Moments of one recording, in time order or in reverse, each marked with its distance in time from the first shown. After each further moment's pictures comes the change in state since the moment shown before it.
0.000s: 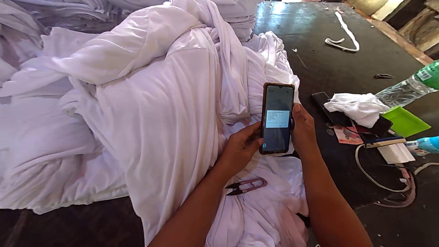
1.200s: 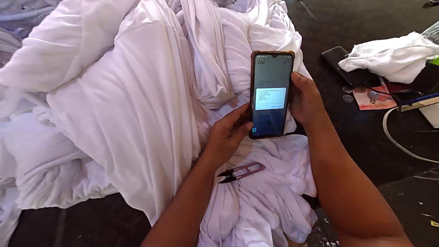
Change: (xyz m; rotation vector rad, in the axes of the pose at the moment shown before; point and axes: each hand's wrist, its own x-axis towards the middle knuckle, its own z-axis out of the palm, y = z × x) left_hand -0.003 -0.002 -0.005 0.180 -0.075 0.087; right_hand 0.018 0.029 -0.015 0.581 -0.169 0.034
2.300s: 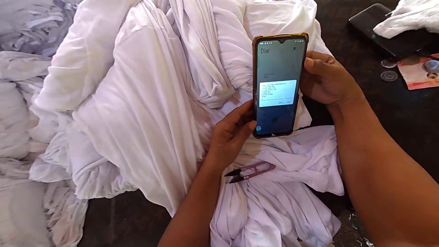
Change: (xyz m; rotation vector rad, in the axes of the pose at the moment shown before) left_hand -0.002 0.002 -0.001 0.050 -0.024 0.038; right_hand 0.019 0.012 -0.038 0.308 -0.342 0.049
